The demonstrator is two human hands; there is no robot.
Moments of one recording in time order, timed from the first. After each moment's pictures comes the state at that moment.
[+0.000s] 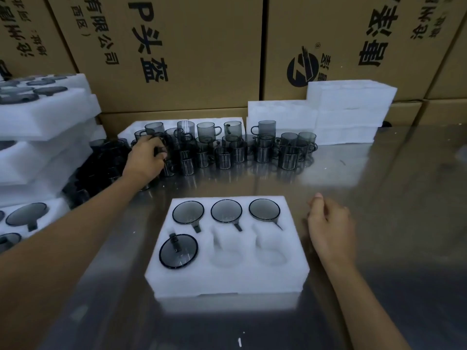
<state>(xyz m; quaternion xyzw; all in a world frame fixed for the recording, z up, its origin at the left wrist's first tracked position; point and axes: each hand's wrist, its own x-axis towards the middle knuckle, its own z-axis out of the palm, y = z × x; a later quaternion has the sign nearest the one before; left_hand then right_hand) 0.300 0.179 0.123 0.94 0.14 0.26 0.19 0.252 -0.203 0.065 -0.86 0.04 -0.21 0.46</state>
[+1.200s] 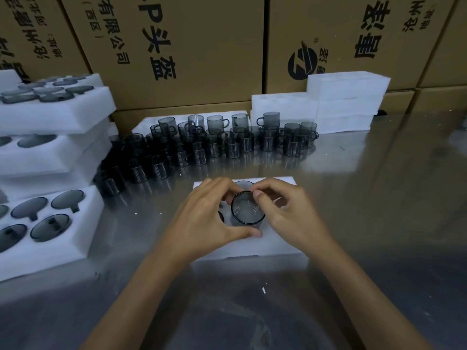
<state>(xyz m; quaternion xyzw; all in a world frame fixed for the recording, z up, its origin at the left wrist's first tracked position) 0.116 0.035 0.125 0.93 -0.13 0.23 0.26 0.167 -0.142 0.114 -0.78 -0.27 -0.10 0.56</state>
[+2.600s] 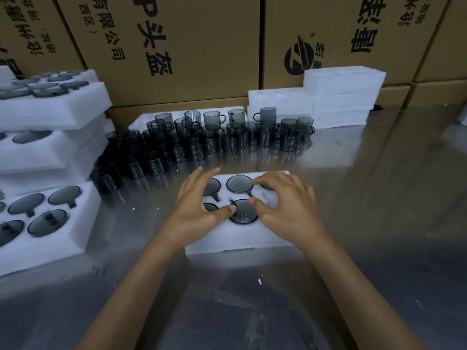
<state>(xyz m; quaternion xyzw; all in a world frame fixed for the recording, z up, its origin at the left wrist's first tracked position) 0.122 0.045 0.112 0.90 0.03 0.11 0.42 0.176 -0.146 0.098 -0.92 -0.20 -0.16 0.30</state>
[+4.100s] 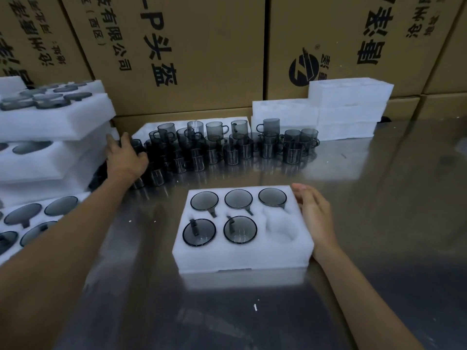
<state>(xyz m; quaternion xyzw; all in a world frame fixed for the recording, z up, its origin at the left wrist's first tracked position) 0.246 0.217 0.136 0.91 0.30 0.23 0.18 0.229 -0.169 0.069 -0.67 0.03 -0.07 0.74</state>
